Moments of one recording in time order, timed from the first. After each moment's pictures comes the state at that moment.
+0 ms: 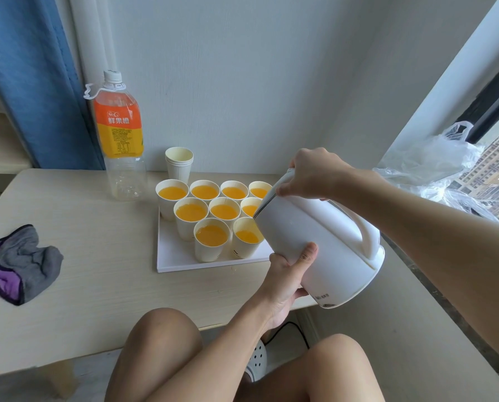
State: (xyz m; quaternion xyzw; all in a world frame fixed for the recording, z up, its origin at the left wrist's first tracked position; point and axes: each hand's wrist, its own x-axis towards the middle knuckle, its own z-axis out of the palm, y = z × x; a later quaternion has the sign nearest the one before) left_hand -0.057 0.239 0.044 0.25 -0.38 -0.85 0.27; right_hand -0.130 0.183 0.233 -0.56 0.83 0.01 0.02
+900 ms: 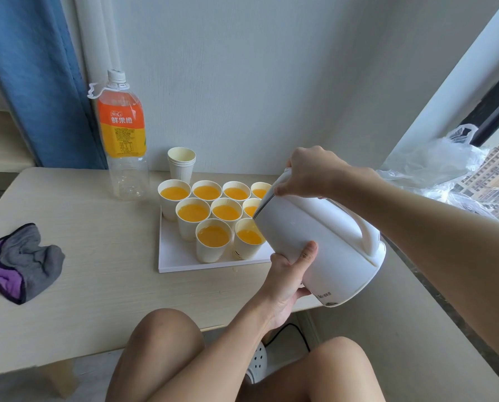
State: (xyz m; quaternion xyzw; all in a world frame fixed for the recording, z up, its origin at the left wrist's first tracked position) left_hand -0.057 0.236 0.045 0.22 -0.36 -0.86 0.27; right_hand -0.124 0.174 0.233 -0.57 0.82 0.03 0.01
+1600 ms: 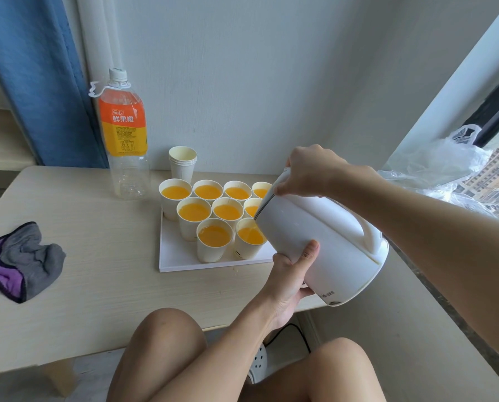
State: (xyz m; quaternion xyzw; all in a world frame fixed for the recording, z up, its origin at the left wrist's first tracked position) left_hand -0.059 0.237 0.046 0.21 -0.35 -0.87 0.28; right_hand -0.121 0.171 0.233 -0.57 0.82 0.04 0.01
